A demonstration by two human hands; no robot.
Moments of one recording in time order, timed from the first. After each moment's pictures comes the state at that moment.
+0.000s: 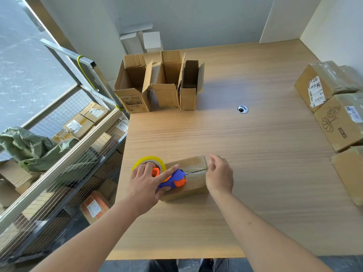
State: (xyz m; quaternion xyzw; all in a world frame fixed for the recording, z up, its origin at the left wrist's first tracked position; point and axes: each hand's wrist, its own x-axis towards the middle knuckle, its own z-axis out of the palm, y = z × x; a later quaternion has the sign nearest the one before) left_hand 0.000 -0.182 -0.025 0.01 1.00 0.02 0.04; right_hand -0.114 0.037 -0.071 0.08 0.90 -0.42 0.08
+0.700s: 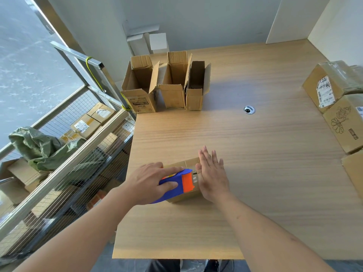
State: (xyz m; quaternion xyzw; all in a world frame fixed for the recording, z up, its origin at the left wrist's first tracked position) left_hand -0.021 -0.198 0.030 0.04 0.97 0.12 0.19; right_hand -0.108 0.018 -0.089 -0.21 0.94 -0.23 0.15
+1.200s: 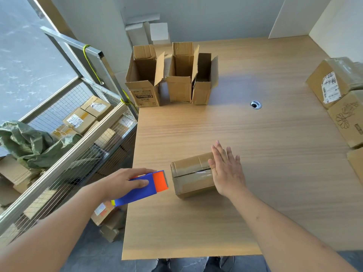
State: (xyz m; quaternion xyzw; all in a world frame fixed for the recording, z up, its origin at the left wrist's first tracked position) left_hand 0.014 -0.322 -0.003 -0.09 0.88 0.33 0.33; right_hand -0.106 0.009 -0.080 -0.18 0.96 -0.11 0.16
